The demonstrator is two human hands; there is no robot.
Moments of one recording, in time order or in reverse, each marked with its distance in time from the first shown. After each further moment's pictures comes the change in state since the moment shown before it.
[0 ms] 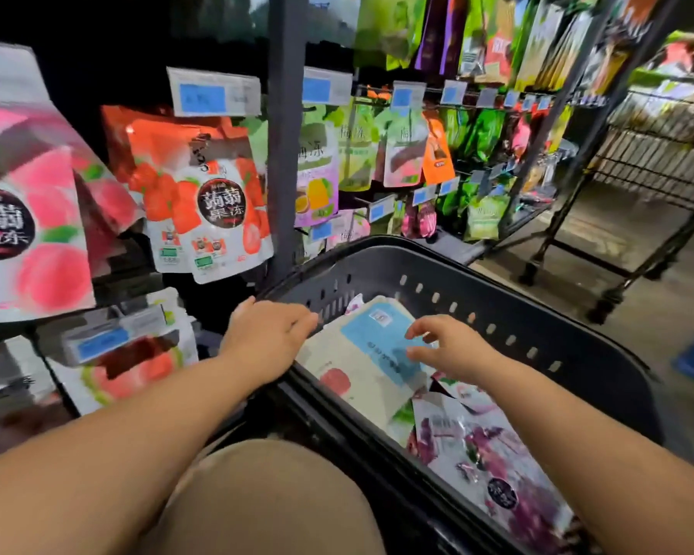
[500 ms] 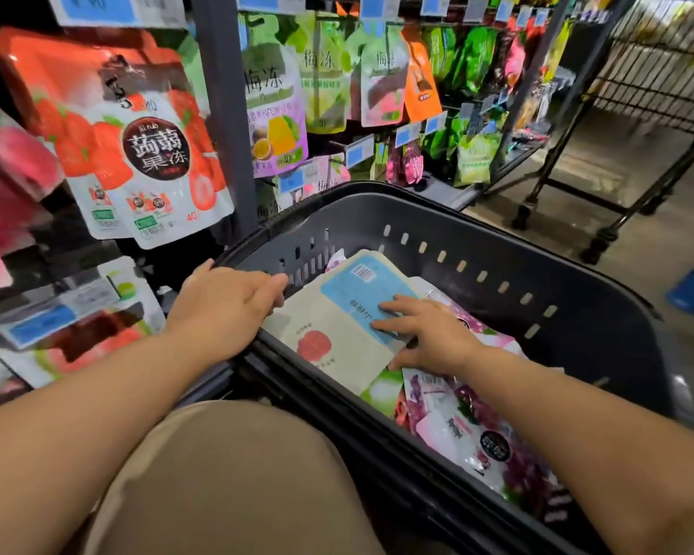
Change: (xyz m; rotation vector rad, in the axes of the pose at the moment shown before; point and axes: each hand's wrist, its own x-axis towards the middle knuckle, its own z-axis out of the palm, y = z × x) left_hand 0.003 -0.005 0.006 0.025 -0.035 0.005; right_hand 0.011 0.052 0.055 -0.242 -0.047 -0.317
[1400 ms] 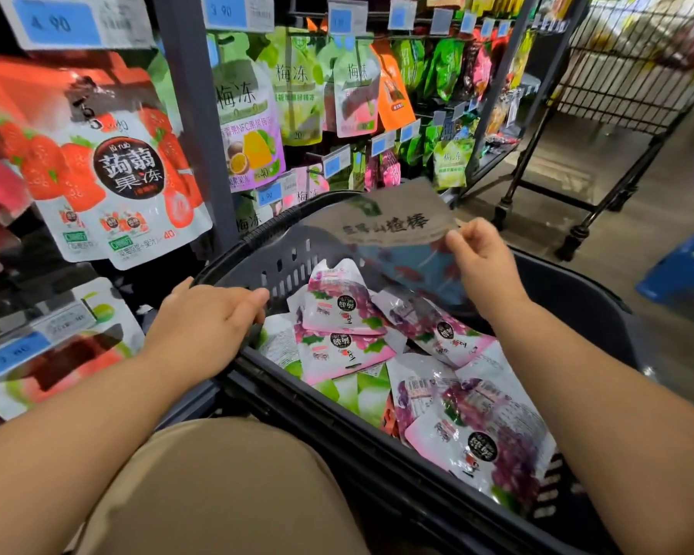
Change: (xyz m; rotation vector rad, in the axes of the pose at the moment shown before) left_hand -0.004 0.002 -0.003 -0.019 0.018 0.028; right_hand -0.015 0.004 -0.086 0.866 0.795 0.414
